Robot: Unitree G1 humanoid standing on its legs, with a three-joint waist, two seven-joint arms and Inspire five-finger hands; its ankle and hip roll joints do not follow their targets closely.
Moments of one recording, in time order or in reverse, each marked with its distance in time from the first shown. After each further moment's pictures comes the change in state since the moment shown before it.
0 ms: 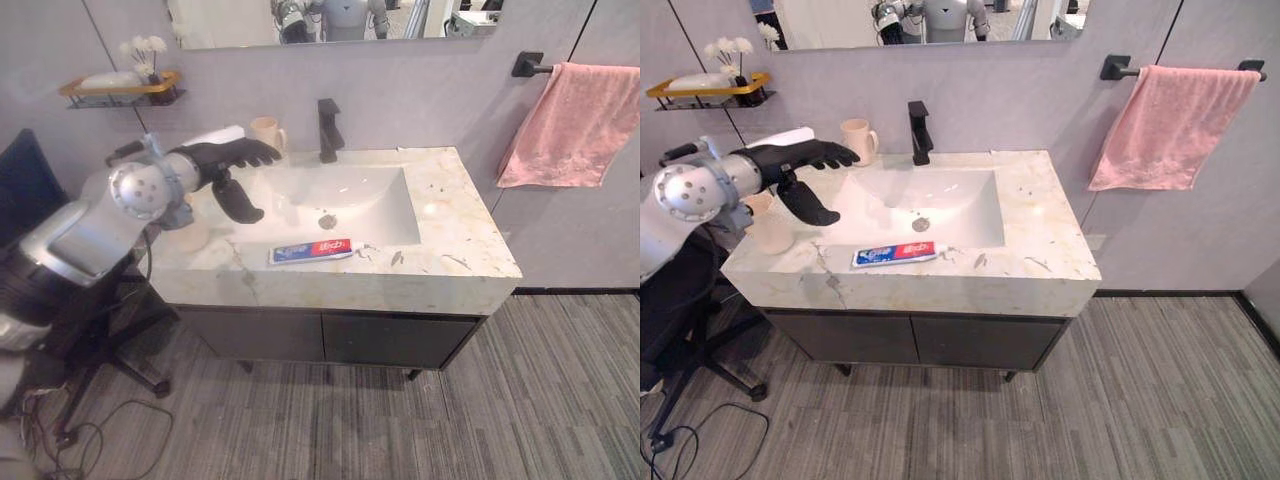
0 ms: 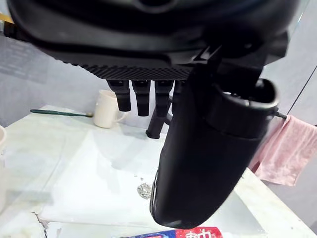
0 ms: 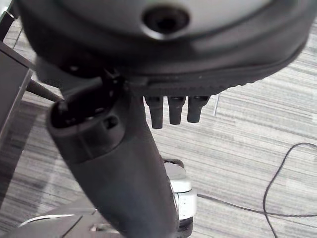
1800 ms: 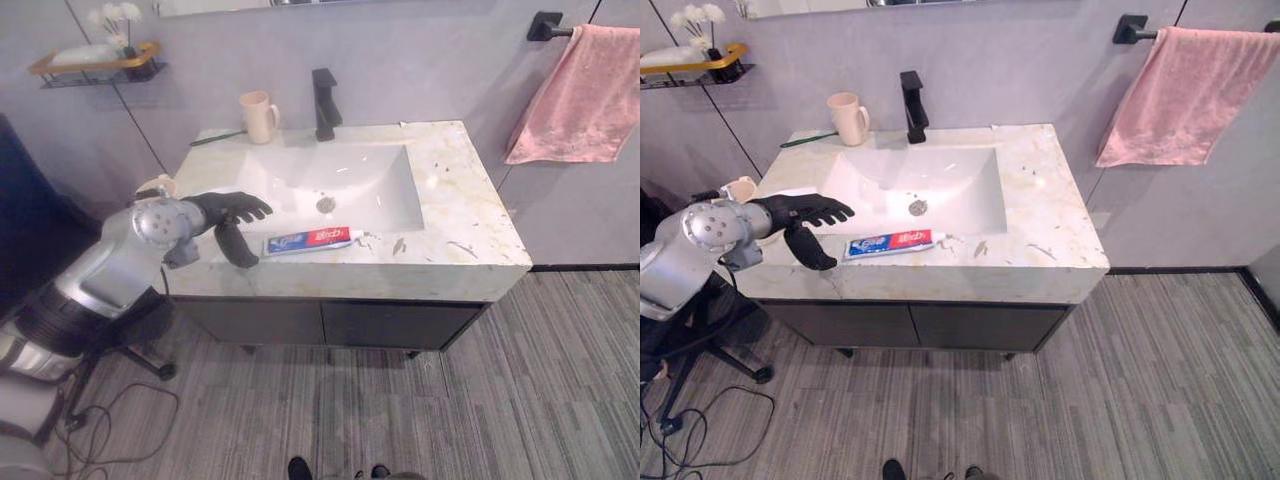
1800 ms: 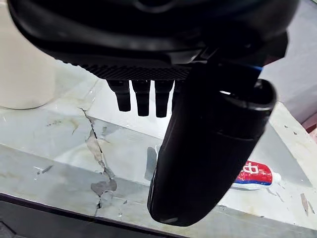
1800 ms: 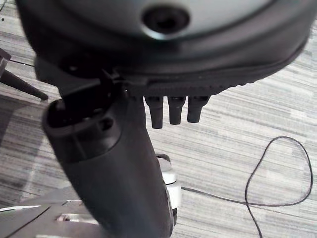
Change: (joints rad) left arm 0.212 -0.140 0.140 -0.052 0.152 0.219 -0.185; right arm -0.006 0.002 0.000 0.017 0.008 -0.009 -0.023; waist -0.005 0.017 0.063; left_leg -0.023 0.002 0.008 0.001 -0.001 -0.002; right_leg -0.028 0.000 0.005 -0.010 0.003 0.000
